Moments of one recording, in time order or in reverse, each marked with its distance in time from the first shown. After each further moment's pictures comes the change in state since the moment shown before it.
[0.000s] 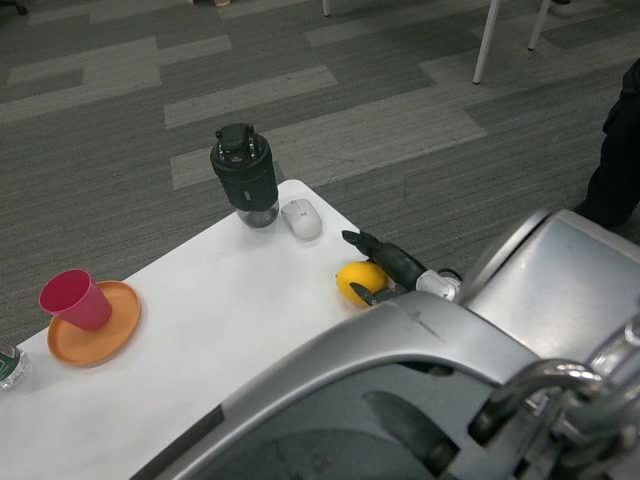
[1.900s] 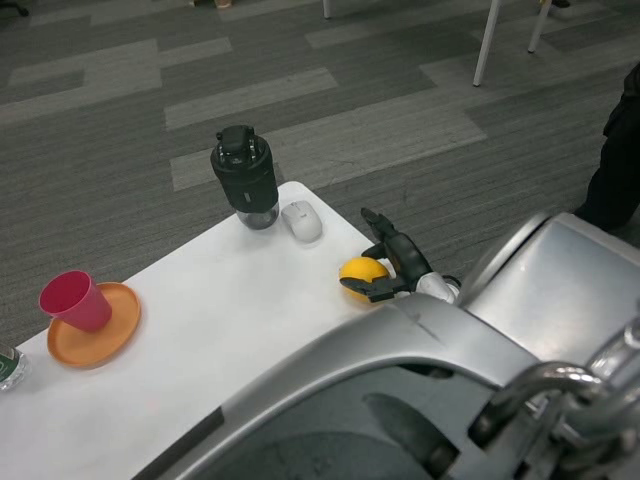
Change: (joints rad) left arm 0.000 0.000 -0.002 0.000 0.000 0.000 0.000; right arm 0.008 0.035 0.081 -0.017 0.321 0.003 -0.088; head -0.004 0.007
